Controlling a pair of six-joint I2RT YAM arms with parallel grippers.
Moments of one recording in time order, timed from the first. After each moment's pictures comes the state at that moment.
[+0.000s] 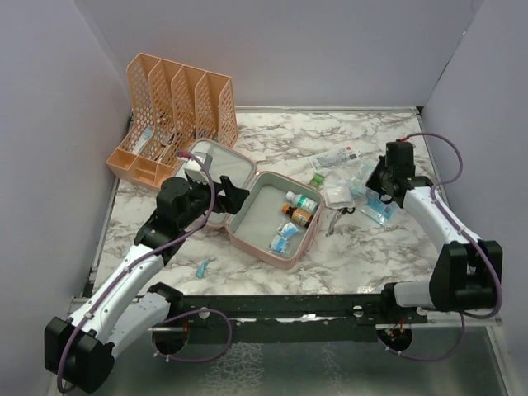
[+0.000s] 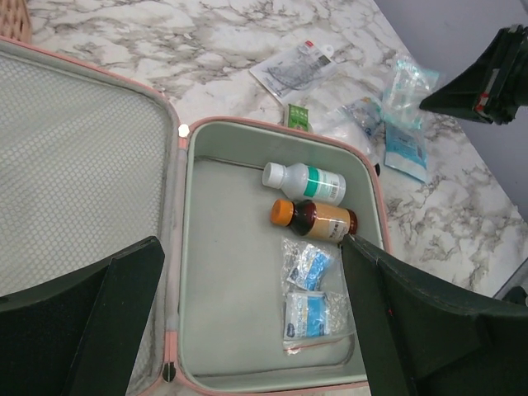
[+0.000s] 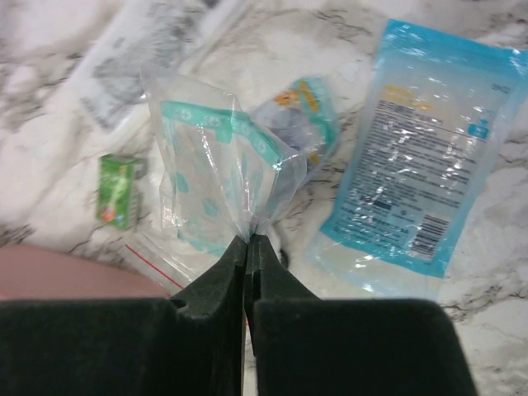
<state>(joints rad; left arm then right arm) -0.44 0.83 0.63 -0.02 0.20 -0.40 0.06 1.38 0.92 -0.35 0.15 0.51</state>
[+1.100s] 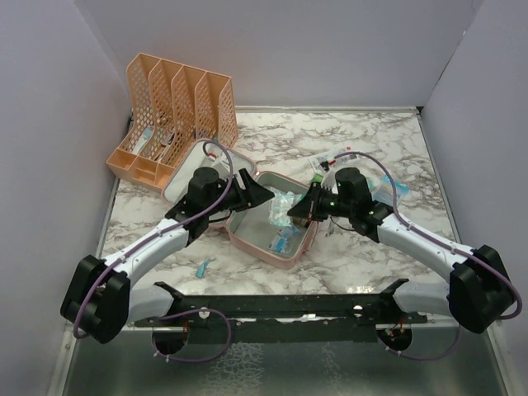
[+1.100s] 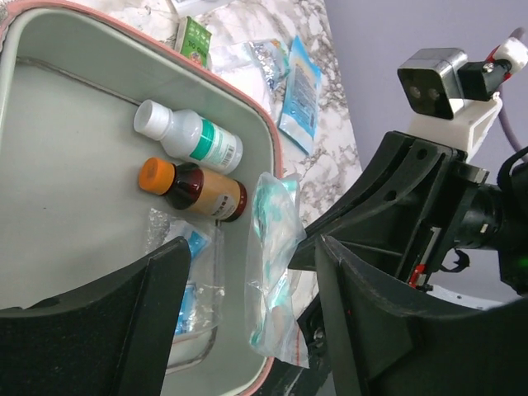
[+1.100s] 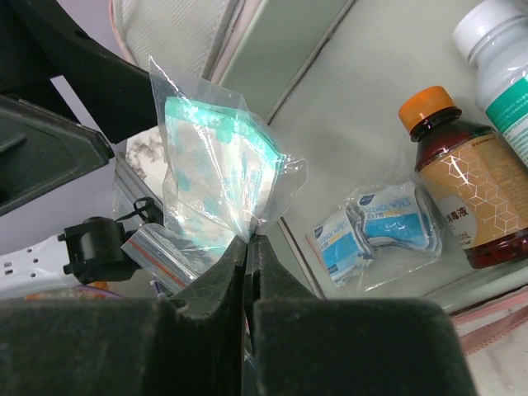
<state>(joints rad) -0.52 1.19 0.66 0.21 0.38 -0.87 0.58 1.23 0.71 0.01 -0.42 0.76</state>
